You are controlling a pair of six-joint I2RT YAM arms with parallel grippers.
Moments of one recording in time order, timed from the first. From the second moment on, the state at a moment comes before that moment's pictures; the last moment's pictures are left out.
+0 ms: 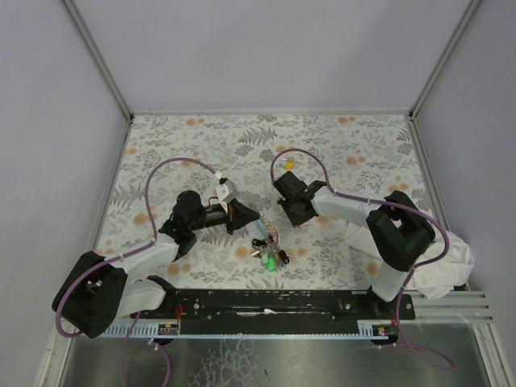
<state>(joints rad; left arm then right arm) -0.51 1.18 0.38 0.70 0.74 -0.15 0.75 1.74 1.07 -0.54 0.19 0.20</state>
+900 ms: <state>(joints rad) -0.51 1.18 0.37 0.70 0.74 -0.15 0.81 1.37 0.63 -0.14 0.23 0.32</state>
